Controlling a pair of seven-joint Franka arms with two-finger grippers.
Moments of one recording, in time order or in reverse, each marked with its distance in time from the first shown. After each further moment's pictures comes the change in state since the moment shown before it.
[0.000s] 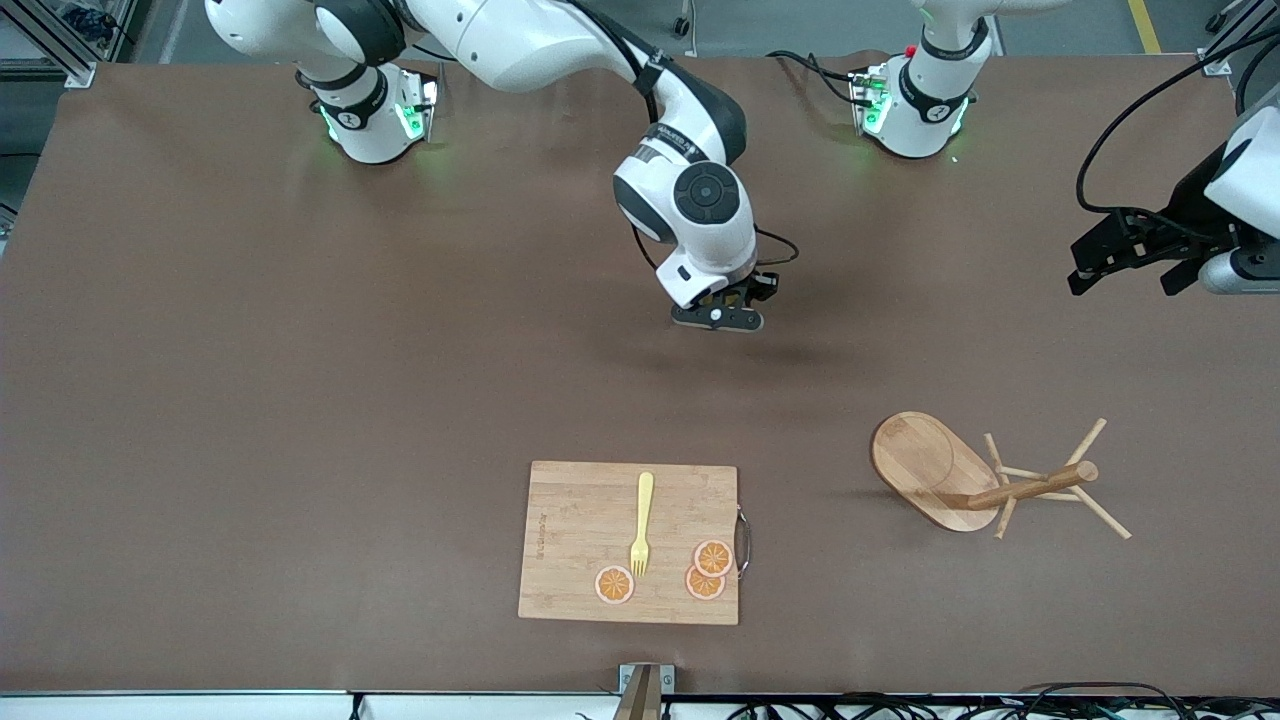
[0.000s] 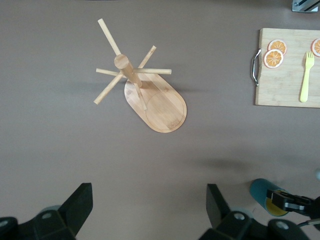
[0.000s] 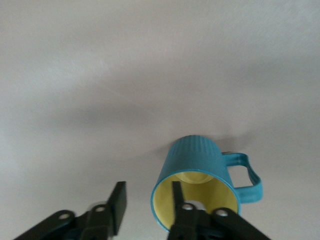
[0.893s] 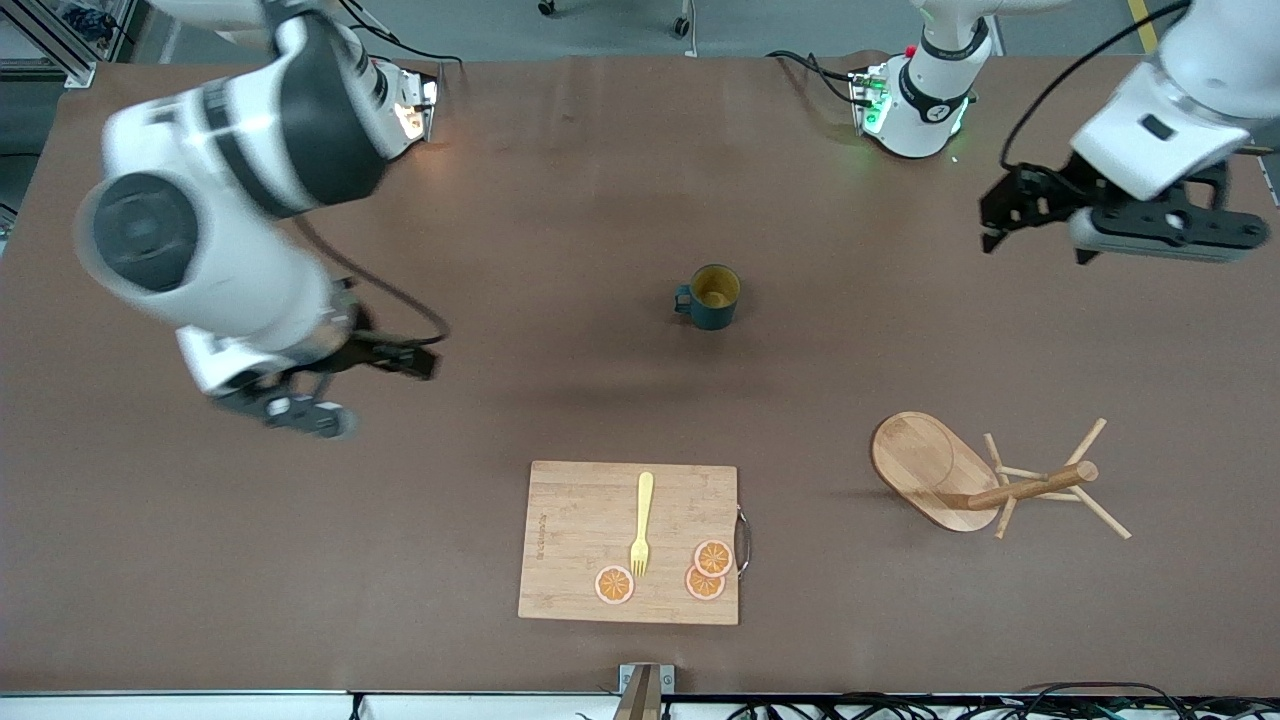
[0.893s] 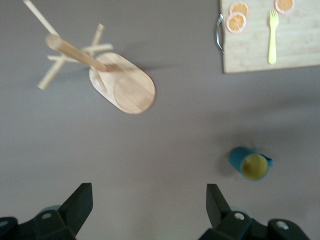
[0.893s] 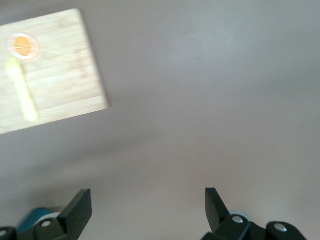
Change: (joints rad) left arm 0.000 -0.028 -0.187 0.004 -0.010 -0.104 -0.063; right arm -0.461 -0.346 -0.283 0.052 -0.097 -0.639 -0.585
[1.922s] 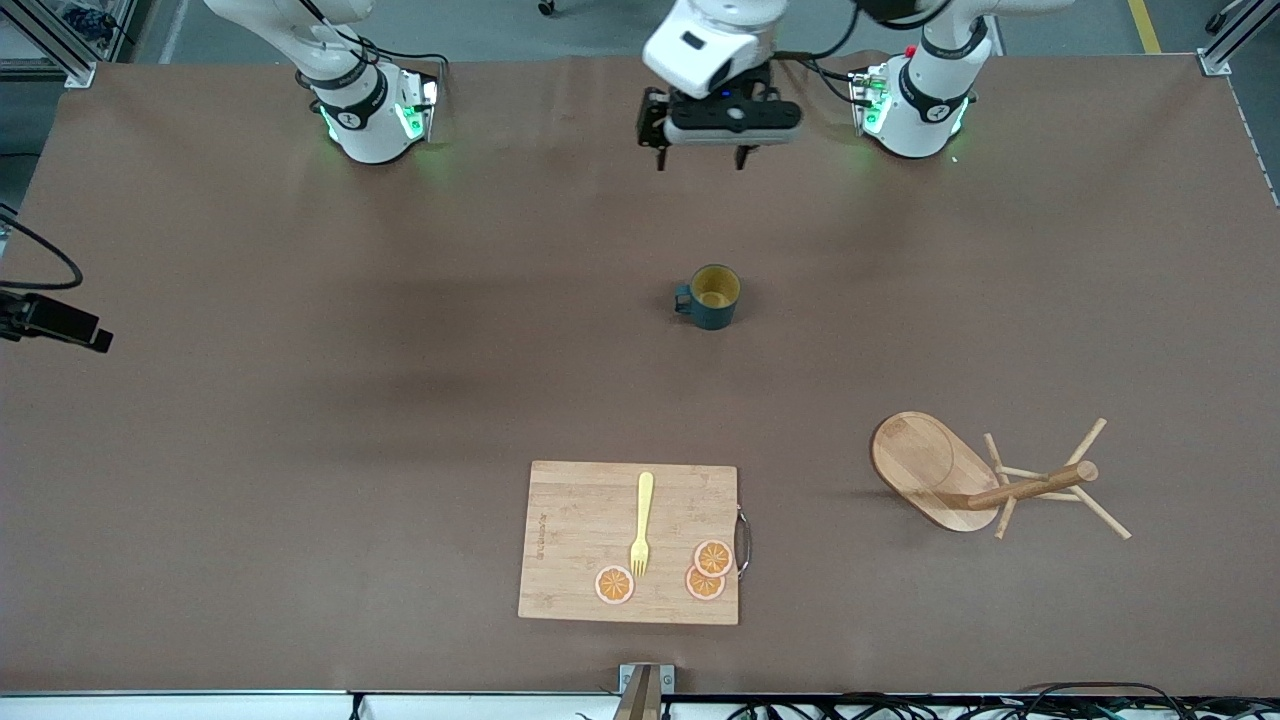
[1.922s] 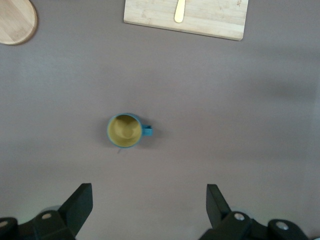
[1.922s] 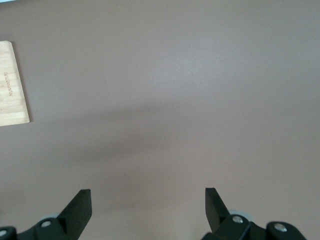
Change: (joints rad) left arm -0.150 0.061 -0.521 -0.209 0.108 0.346 -0.915; right arm -0.557 -0.269 0.301 -0.198 -0.174 0.044 -0.387
